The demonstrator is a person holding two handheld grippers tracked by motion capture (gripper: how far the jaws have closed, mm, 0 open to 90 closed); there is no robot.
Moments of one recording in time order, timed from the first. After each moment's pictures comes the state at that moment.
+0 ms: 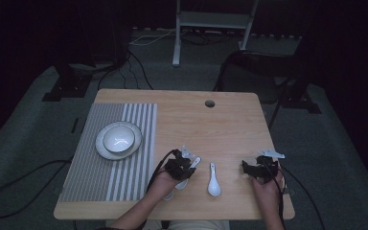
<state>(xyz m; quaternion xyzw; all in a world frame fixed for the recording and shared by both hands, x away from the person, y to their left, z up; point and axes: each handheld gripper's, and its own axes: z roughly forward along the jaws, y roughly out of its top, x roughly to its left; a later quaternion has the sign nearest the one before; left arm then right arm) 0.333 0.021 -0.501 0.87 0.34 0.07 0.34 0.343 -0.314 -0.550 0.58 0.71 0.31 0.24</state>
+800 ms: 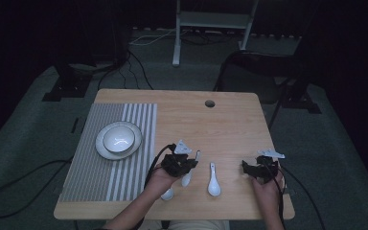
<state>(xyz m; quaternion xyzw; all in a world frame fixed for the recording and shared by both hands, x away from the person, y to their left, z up) 0.323 0.035 -0.455 0.85 0.31 0.07 0.41 0.343 -0.314 -0.550 0.58 0.71 0.31 0.24</state>
